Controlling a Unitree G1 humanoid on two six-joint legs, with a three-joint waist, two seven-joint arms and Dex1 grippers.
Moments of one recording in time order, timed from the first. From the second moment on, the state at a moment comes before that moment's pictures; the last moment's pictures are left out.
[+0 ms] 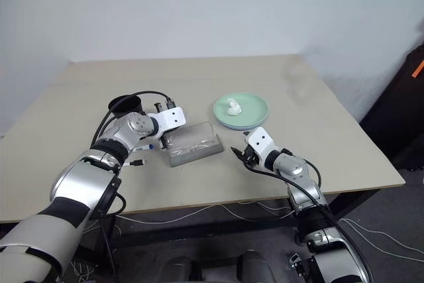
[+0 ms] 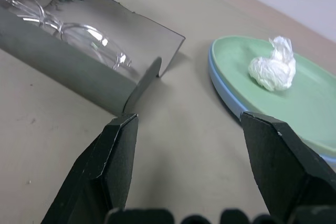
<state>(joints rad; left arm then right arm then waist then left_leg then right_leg) -1.10 0.37 -0.35 1.35 0.47 -0.21 -0.59 -0.42 -0.32 0.17 0.35 -0.03 -0.01 0.62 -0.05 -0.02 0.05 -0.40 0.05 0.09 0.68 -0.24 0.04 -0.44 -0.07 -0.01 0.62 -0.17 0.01</state>
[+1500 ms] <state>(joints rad) -0.88 0.40 -0.20 0.91 0.10 0.02 -1.45 -0.45 -0.29 0.17 0.38 -0.03 -0.02 0.63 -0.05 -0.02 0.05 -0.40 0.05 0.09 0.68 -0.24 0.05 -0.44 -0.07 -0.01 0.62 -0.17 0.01</state>
